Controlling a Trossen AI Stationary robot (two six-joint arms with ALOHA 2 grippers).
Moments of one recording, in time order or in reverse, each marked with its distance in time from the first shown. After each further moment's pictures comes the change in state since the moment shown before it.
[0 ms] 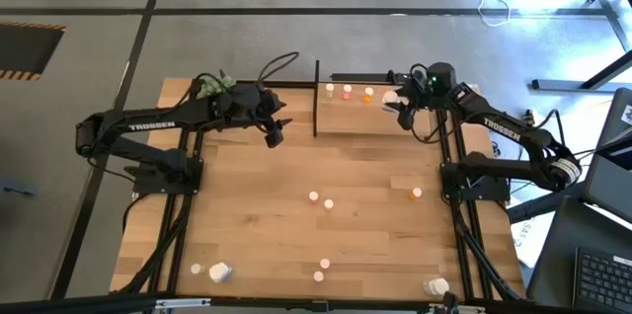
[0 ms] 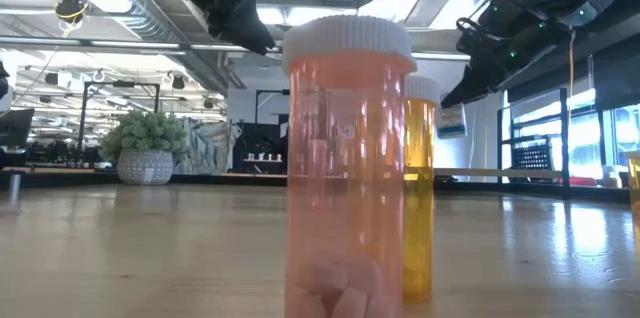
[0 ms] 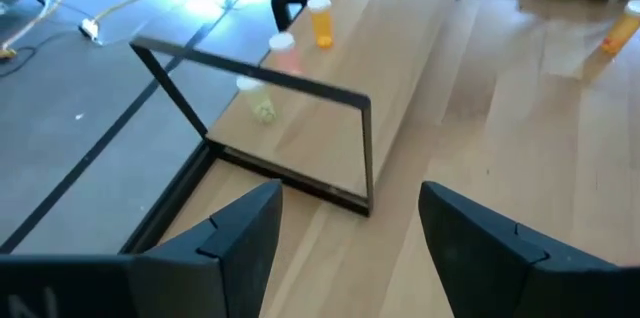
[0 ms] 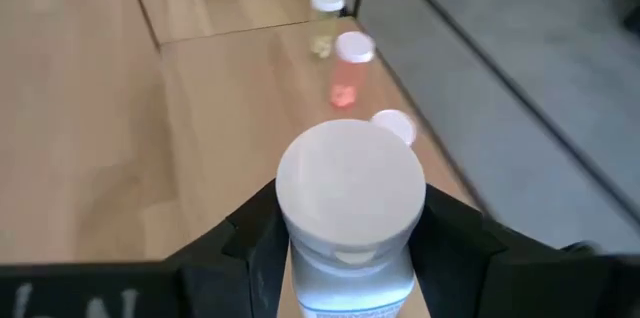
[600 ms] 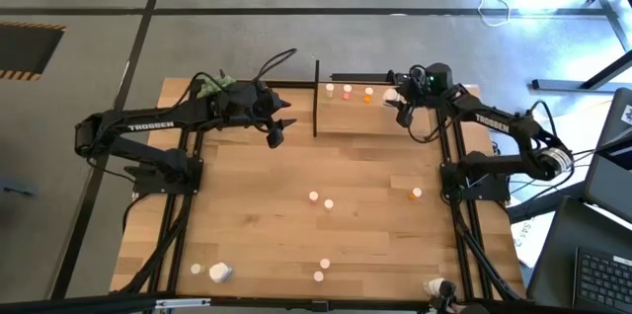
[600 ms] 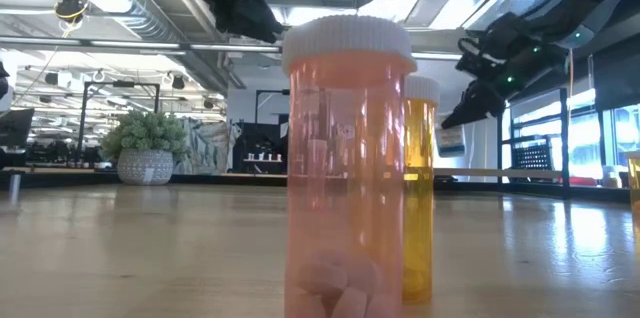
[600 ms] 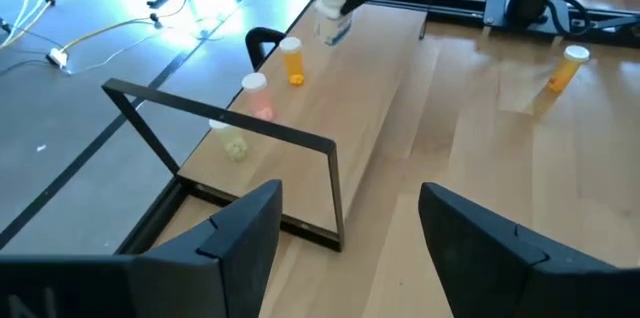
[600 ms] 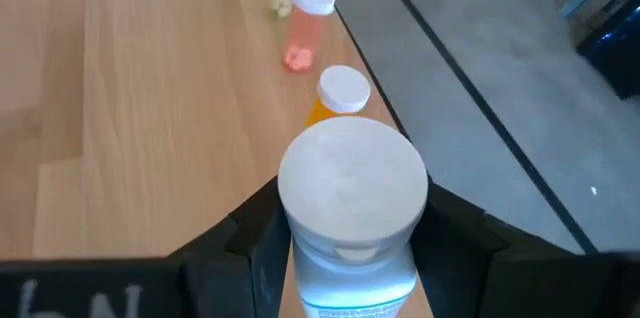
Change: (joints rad) left arm 0.001 -0.006 0.000 0.074 0.071 -0.008; right arm -0.076 0.115 -0.068 0.184 0.003 -0.164
